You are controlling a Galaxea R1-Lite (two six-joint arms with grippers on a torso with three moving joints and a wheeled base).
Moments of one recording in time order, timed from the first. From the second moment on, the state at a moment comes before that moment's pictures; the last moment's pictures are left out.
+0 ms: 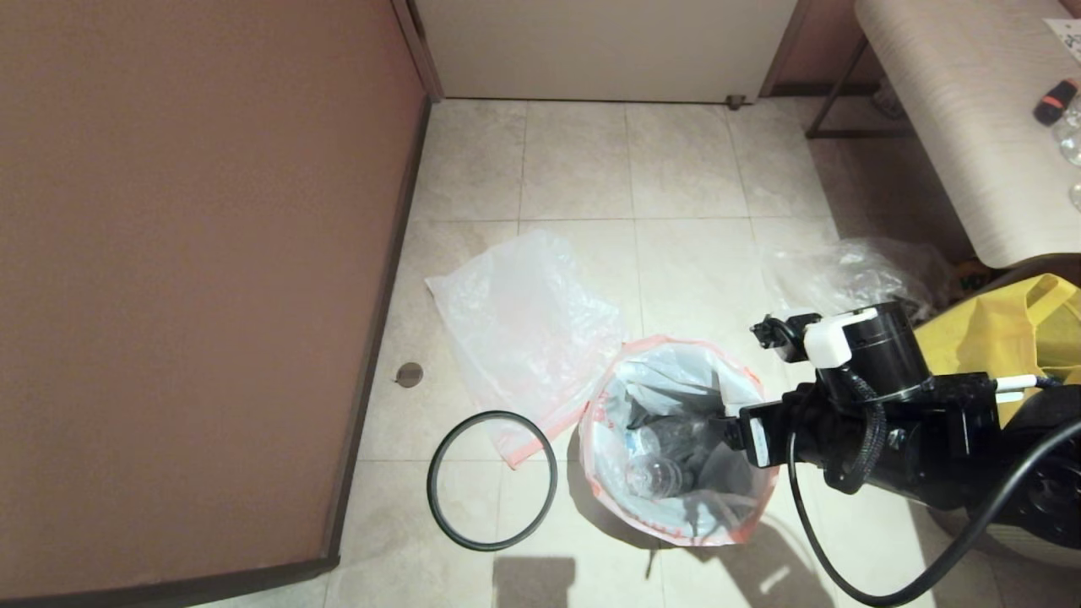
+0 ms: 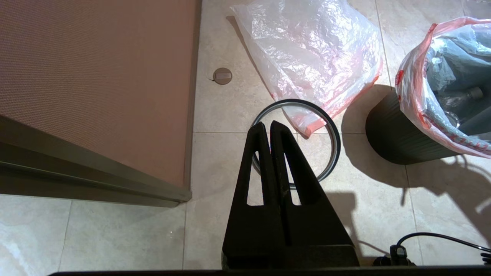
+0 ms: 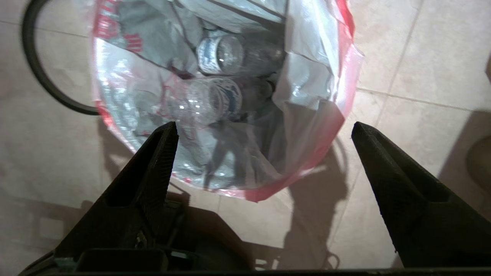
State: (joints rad) left arm 0.00 0.00 0.00 0.00 0.01 -0.02; right arm 0.57 1.71 -0.87 -0.20 -0.34 0.20
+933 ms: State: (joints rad) left arm 0.00 0.00 0.00 0.00 0.01 -0.02; right arm 0.38 2.00 -0.84 -0.47 -0.19 0.13
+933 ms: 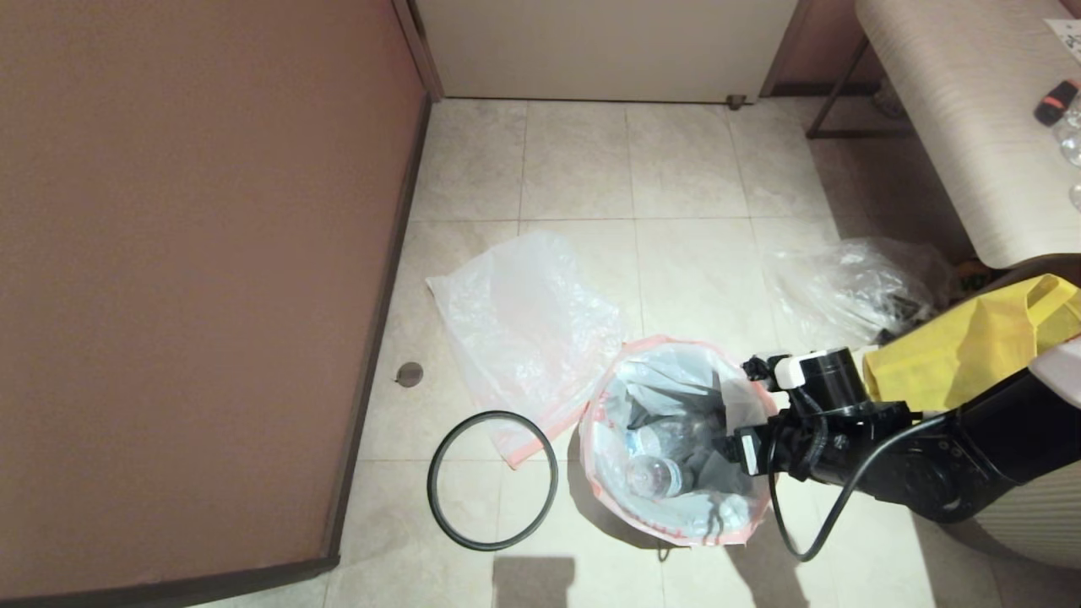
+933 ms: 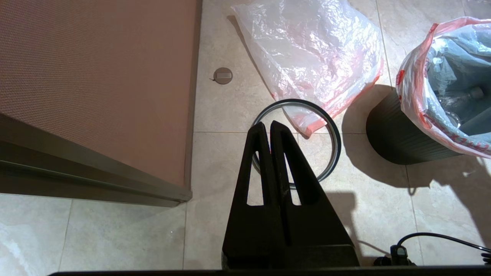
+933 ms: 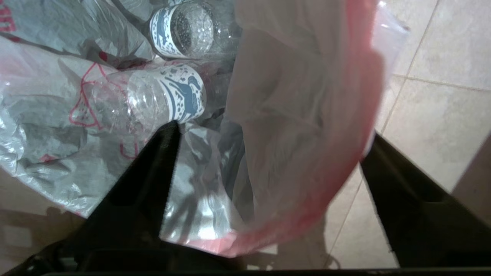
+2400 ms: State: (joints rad) left arm 0.00 0.00 0.00 0.00 0.01 -0.02; right arm 0.48 1.54 -0.99 -0.08 0.34 0.55
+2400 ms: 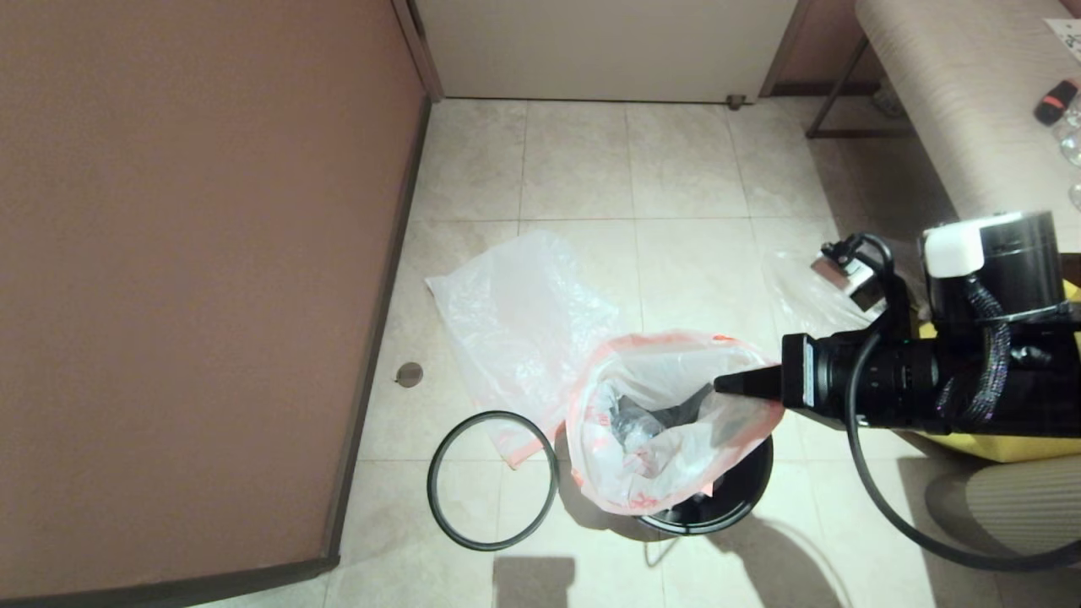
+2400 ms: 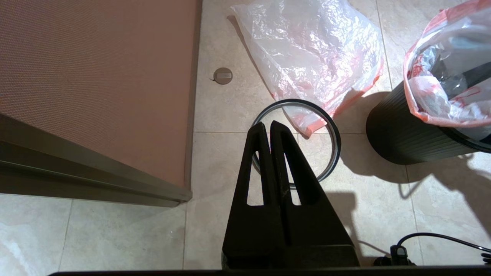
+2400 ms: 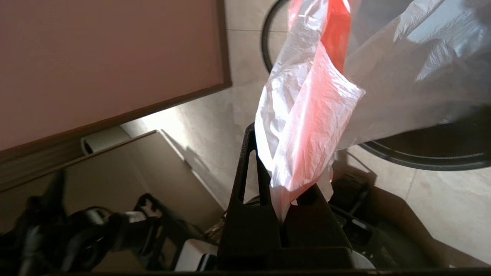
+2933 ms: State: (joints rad) left arm 0.00 0.00 0.00 0.00 0.01 -0.02; right arm 0.41 1.39 -1.53 0.30 0.35 0.53
